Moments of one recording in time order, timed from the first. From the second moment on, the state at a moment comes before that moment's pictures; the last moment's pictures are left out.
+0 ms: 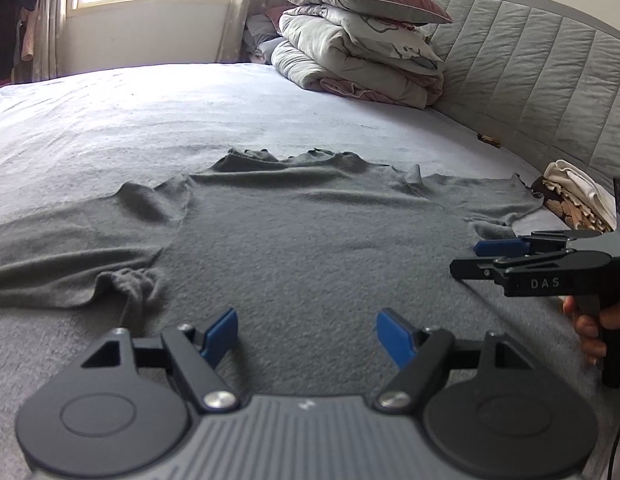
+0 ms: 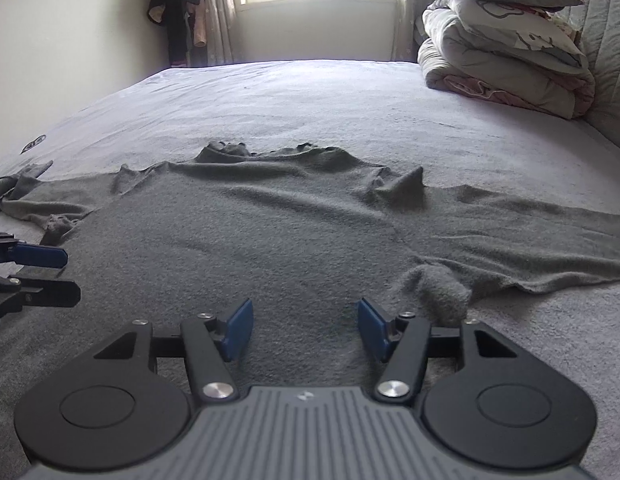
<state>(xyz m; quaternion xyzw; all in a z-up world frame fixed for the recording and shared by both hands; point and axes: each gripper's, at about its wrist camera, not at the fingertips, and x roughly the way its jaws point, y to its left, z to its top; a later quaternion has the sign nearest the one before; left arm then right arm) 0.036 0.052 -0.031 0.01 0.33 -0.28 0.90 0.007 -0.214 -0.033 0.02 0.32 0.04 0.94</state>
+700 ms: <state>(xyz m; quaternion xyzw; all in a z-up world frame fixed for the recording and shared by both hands) 0.040 0.044 -0.039 0.02 0.33 -0.28 0.90 0.011 -0.240 -0.030 0.05 0.33 0.00 0.94</state>
